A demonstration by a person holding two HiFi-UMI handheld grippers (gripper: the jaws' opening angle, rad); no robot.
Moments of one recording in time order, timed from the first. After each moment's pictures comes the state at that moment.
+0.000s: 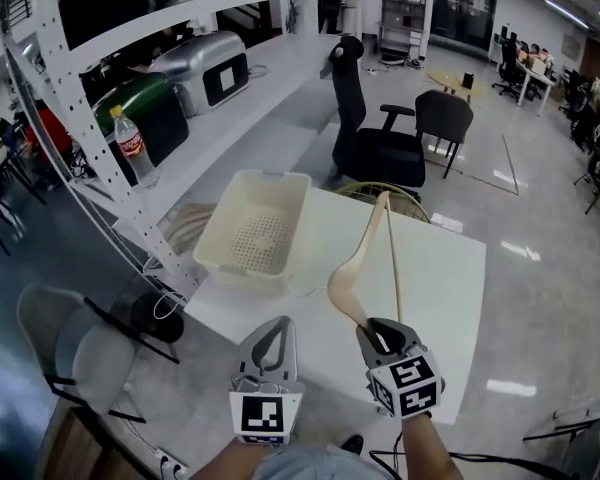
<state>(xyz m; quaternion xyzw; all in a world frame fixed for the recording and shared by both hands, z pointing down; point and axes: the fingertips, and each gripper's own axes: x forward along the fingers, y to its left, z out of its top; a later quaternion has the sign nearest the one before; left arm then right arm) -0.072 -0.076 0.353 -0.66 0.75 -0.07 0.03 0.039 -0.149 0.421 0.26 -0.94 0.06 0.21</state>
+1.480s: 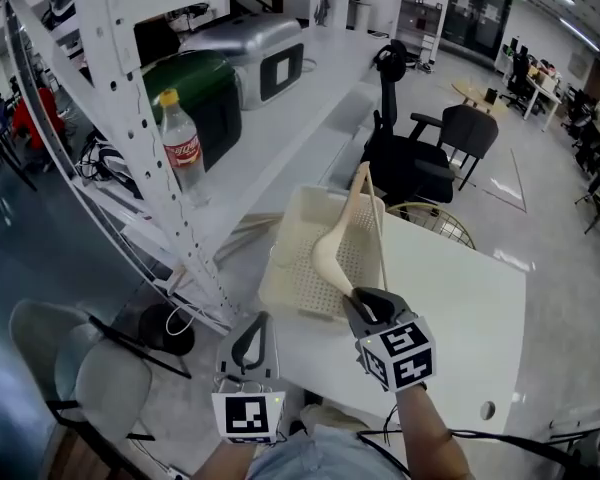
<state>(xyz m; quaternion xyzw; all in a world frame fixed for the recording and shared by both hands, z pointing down) -0.335 -0.068 0.357 -0.62 0.78 -0.04 0.01 -0.241 -0.184 0.394 0.23 -0.95 0.02 0.22</state>
